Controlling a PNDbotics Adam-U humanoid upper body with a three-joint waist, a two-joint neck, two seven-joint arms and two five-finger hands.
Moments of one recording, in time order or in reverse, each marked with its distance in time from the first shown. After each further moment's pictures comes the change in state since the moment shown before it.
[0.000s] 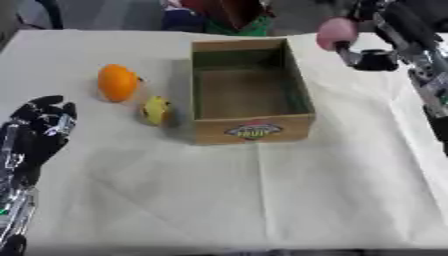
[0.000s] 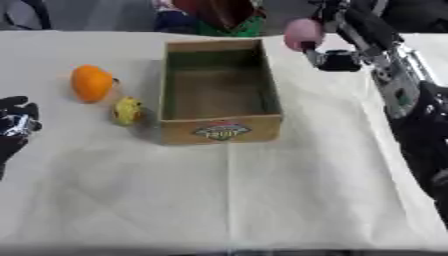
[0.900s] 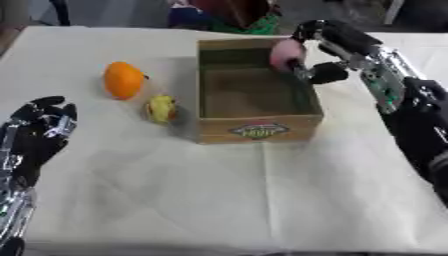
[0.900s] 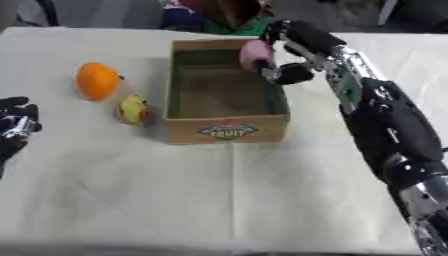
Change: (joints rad) left arm -0.018 -0.001 -0.020 0.000 0.001 0.005 -0.022; right arm -0.048 0.117 0.031 0.140 0.182 -0.095 0.055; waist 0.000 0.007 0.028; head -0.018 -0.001
